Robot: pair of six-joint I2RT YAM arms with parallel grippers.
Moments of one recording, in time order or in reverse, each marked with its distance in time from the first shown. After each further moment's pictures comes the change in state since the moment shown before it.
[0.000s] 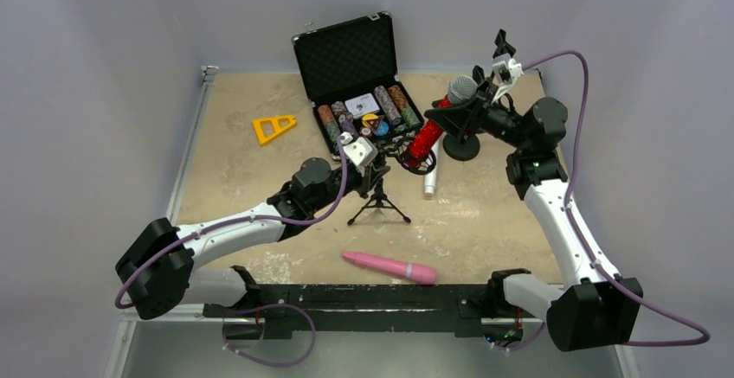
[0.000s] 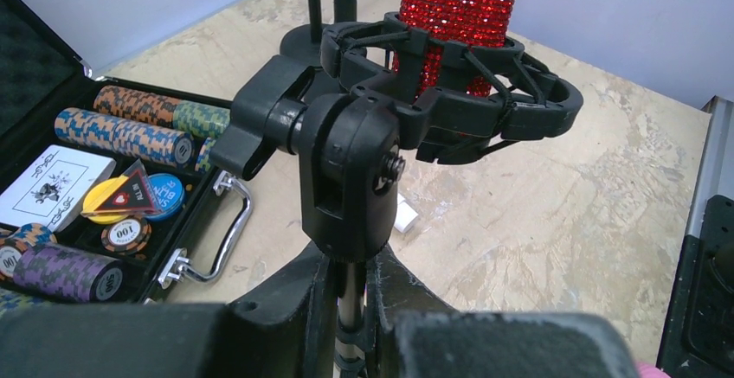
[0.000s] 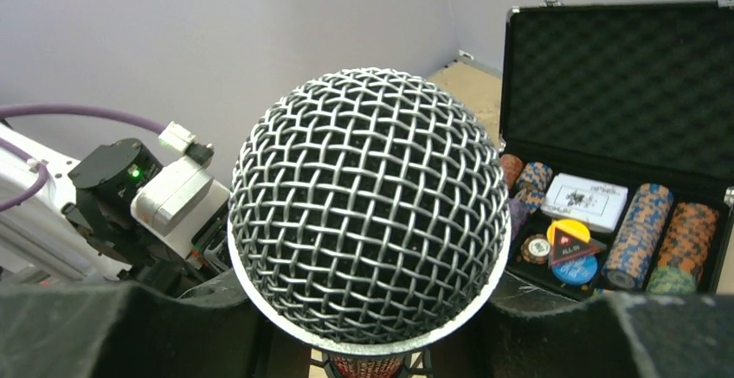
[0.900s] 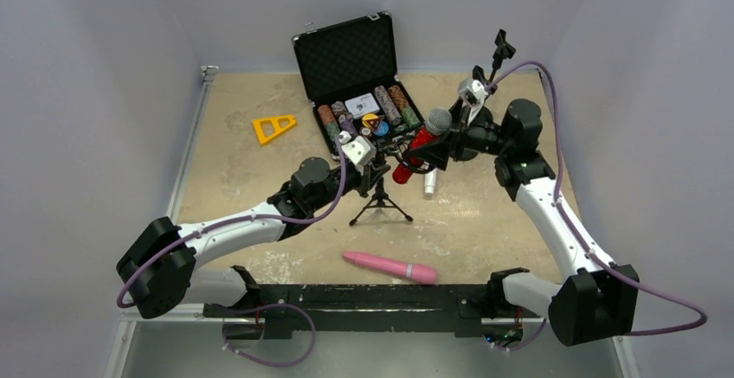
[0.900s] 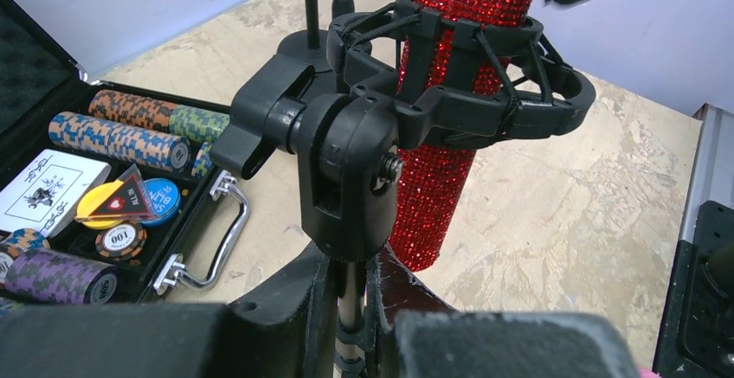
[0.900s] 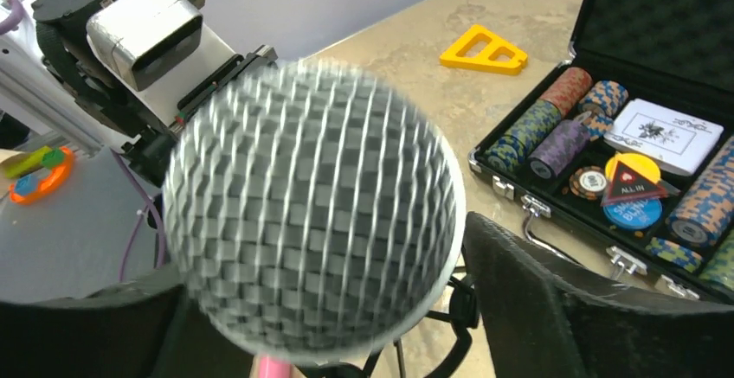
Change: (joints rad) left arm 0.005 0.009 -0.008 0.034 0.015 -0.019; right arm 0.061 0.024 -0.084 -0.119 -0.154 -0.267
